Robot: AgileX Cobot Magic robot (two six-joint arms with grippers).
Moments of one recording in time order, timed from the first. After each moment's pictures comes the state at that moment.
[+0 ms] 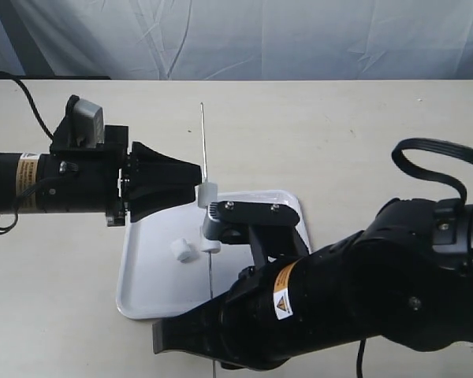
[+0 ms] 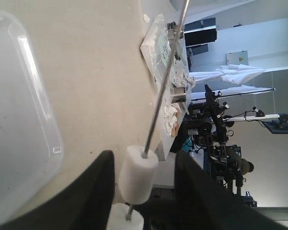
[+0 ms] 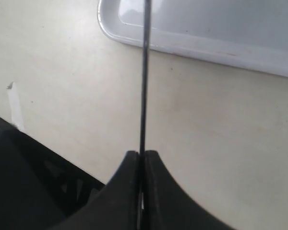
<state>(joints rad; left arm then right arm) -0.17 1.70 -0.62 1.37 -1.21 -1.94 1.11 1.47 -0.72 0.37 0.37 0.52</state>
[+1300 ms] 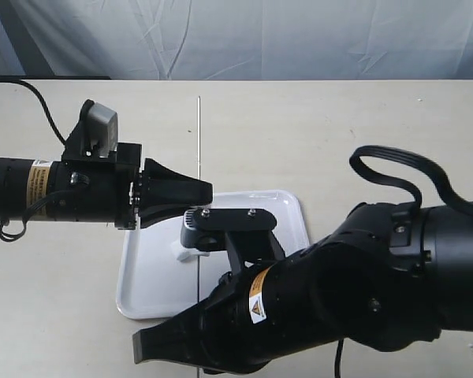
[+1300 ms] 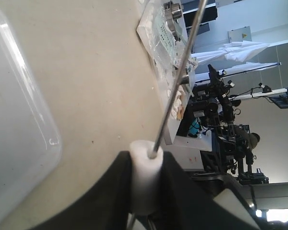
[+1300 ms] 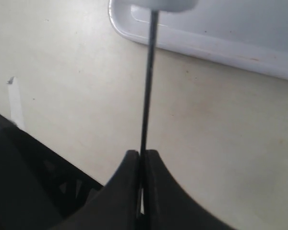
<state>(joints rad) -0.22 1.70 -0.62 1.37 -1.21 -1.85 1.14 1.54 -0.77 0.38 0.37 0.48</state>
